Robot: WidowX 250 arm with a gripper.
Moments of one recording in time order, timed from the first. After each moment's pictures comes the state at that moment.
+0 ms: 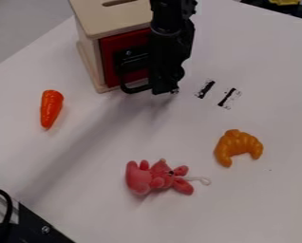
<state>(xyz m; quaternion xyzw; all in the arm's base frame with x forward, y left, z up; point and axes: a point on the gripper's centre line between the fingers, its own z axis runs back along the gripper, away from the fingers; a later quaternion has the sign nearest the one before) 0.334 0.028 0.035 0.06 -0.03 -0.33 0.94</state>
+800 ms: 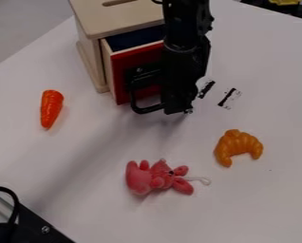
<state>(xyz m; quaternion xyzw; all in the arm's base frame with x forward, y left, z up) 0.310 -0.010 0.032 0.03 -0.02 -0.36 0.93</state>
